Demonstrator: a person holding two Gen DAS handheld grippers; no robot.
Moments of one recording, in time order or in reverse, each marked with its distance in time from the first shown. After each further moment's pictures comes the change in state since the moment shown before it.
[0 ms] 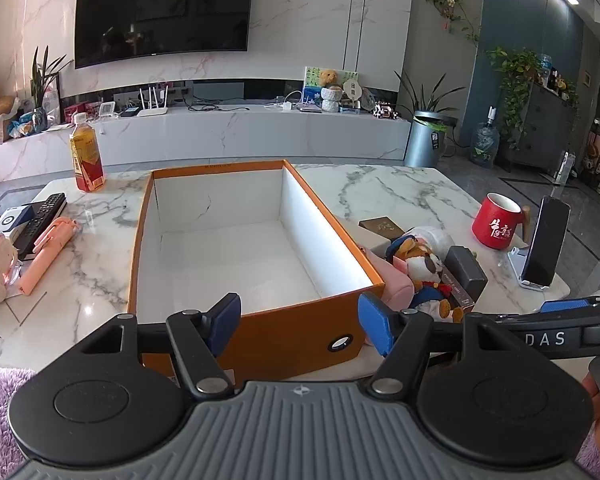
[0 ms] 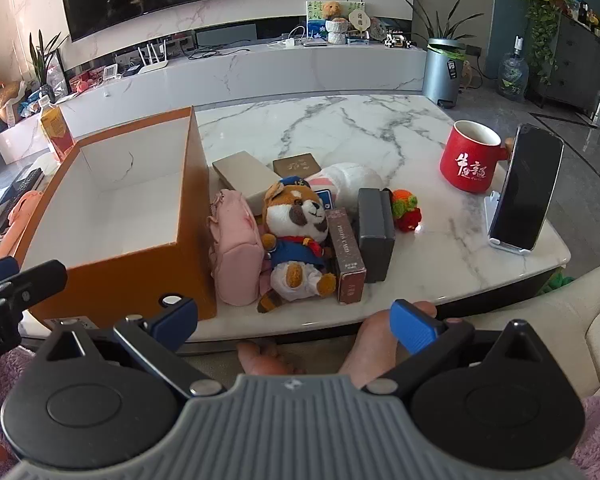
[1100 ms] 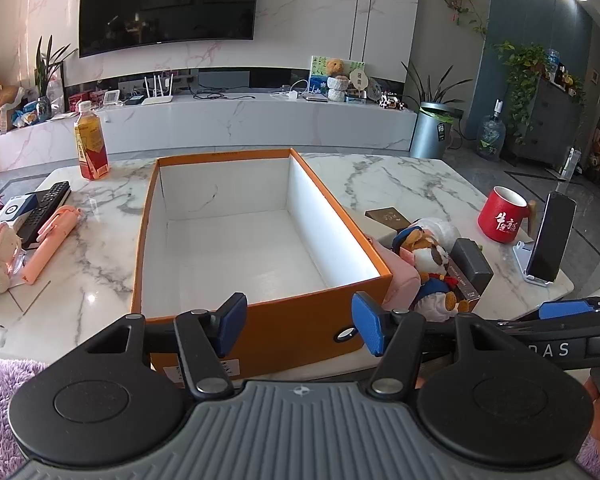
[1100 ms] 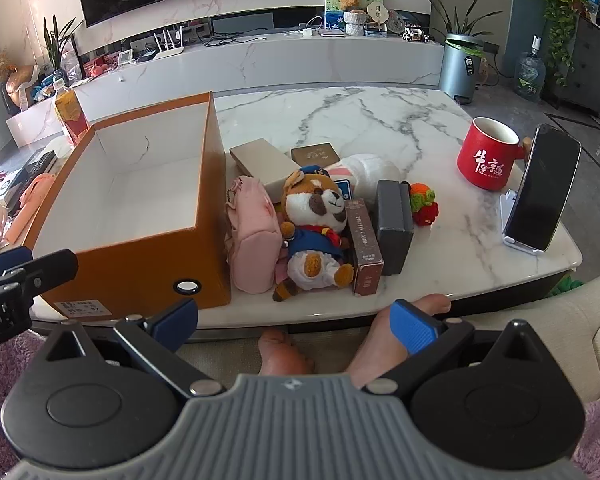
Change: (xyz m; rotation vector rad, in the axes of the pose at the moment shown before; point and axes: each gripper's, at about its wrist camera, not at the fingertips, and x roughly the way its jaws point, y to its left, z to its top) left arm 0.002 0.007 -0.002 -0.011 0.032 0.006; right arm 0.003 0.006 -0.001 -0.034 0.033 0.032
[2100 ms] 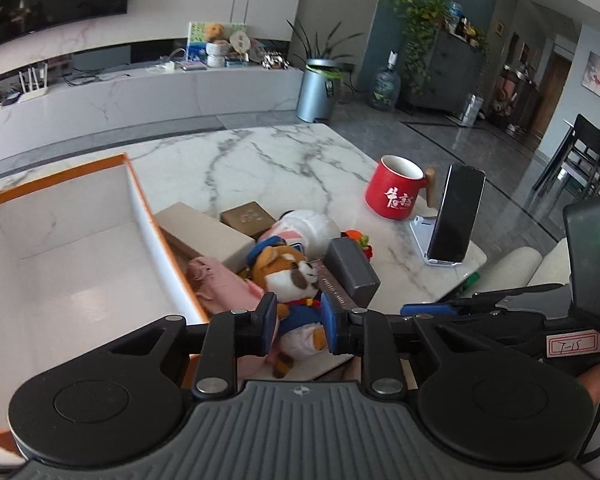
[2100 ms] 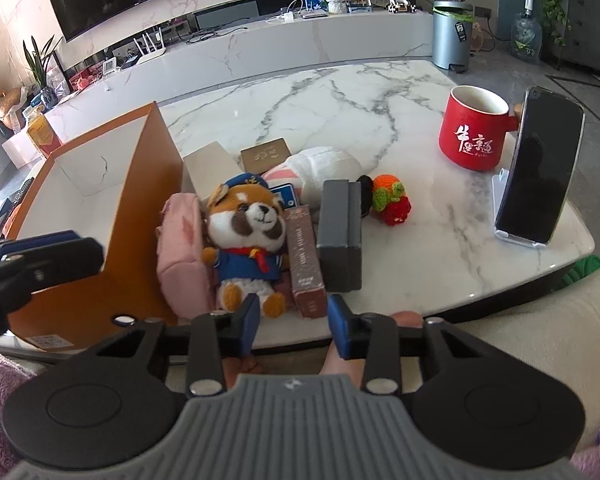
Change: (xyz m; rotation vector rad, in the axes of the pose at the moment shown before) left arm 0.071 -0.087 0.058 0.146 0.150 -0.319; right arm 0.050 -0.080 0.033 0.095 0.063 0.060
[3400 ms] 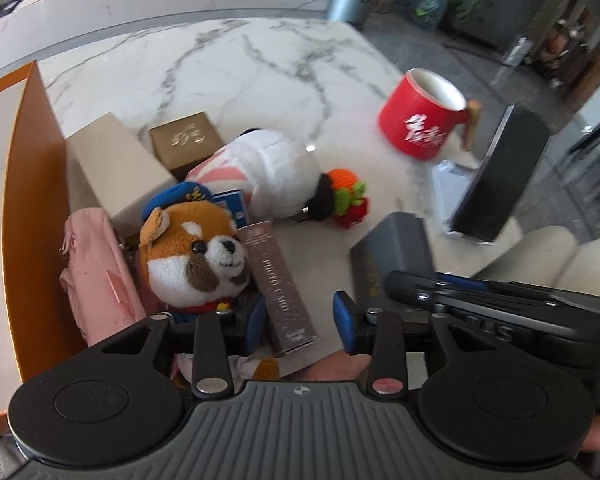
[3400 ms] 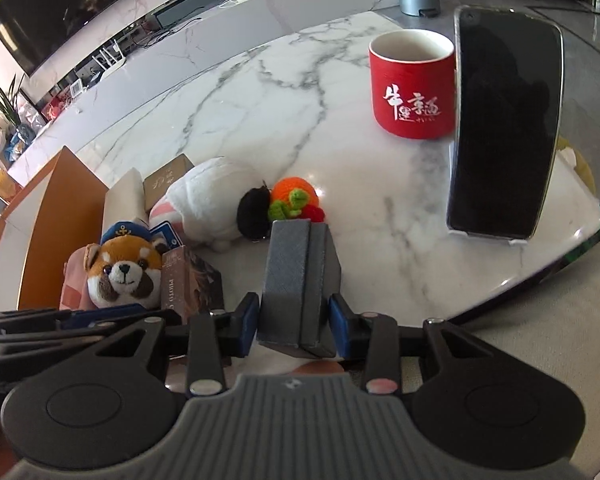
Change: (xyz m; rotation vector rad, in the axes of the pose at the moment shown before) left arm 0.134 -0.044 0.027 -0.141 0.313 0.076; right arm 0.051 -0.110 0.033 0.192 0.083 0.058
